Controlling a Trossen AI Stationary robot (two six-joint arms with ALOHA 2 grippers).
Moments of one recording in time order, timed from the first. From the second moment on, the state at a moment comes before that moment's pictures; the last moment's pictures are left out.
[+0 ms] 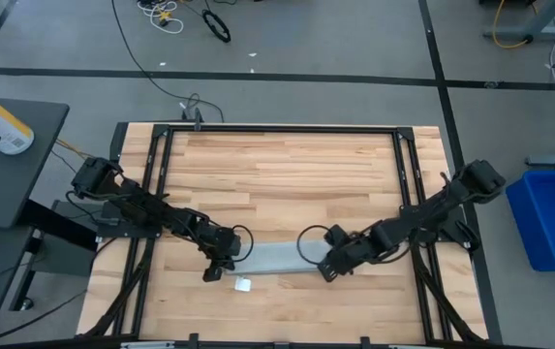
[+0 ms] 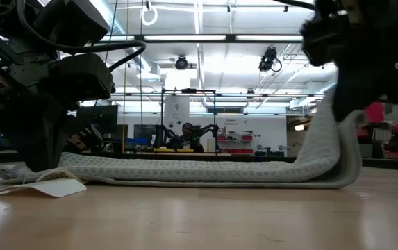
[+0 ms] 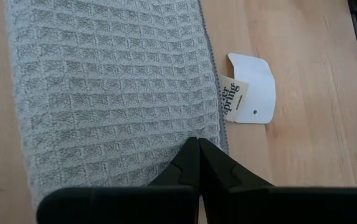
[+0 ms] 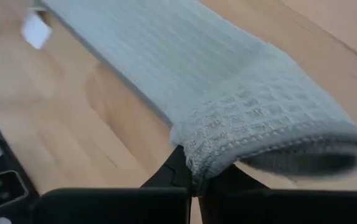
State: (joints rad) left arm -0.33 1.57 0.53 0.10 0.24 -0.38; right arm 0.49 1.53 0.89 -0.44 0.19 1.31
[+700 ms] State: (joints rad) left arm -0.33 1.57 0.53 0.10 0.23 -0.37; right arm 0.37 1.83 1.26 -0.44 0.07 0.89
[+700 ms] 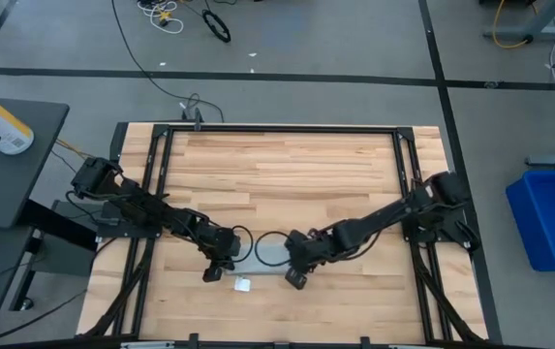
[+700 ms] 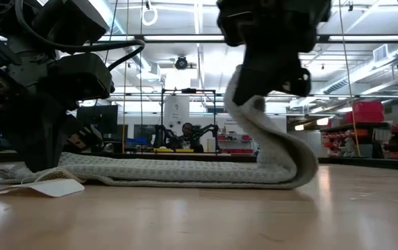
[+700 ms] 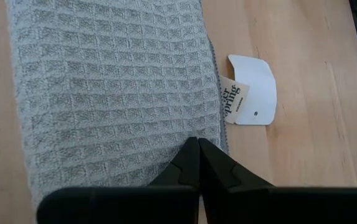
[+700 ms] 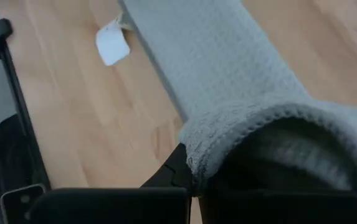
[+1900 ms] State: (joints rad) left arm -0.33 1.57 0.53 0.11 0.22 -0.37; right arm 0.23 2.26 1.56 0.08 -0.19 0.65
